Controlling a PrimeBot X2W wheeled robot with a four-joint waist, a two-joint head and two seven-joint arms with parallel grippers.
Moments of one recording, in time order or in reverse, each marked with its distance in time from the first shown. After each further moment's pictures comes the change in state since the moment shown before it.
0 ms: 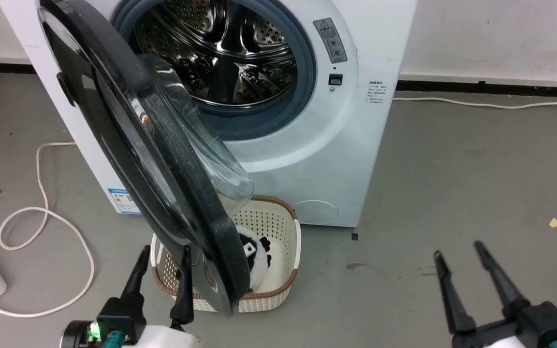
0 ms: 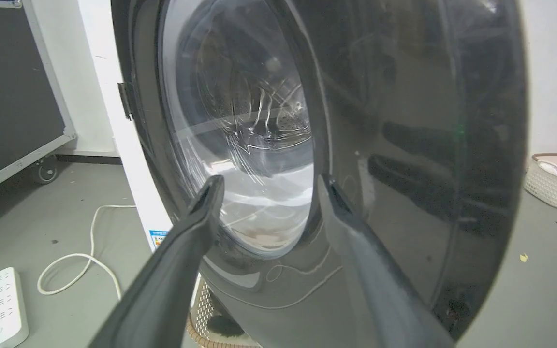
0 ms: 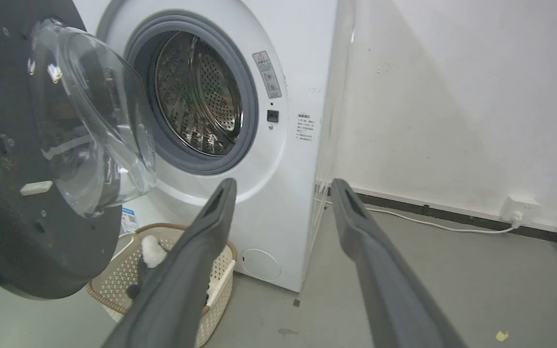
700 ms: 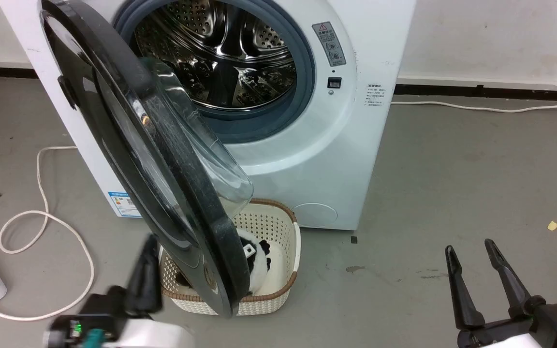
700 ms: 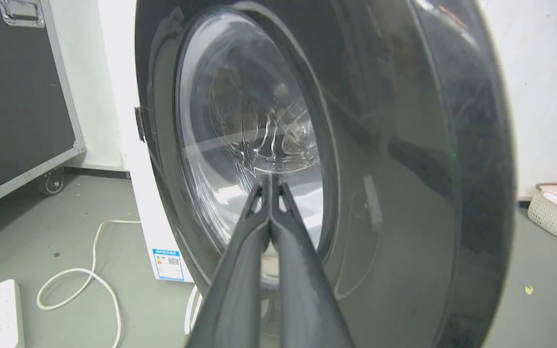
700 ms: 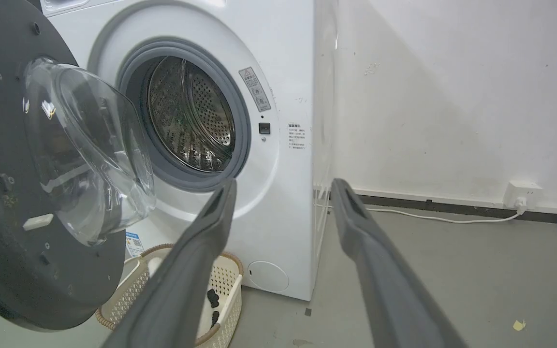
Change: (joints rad) left arm 0.000 -0.003 0.027 -0.056 -0.026 0.005 0.000; right arm 0.002 0.002 -0.007 -0.005 0.102 0.000 0.000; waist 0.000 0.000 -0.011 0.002
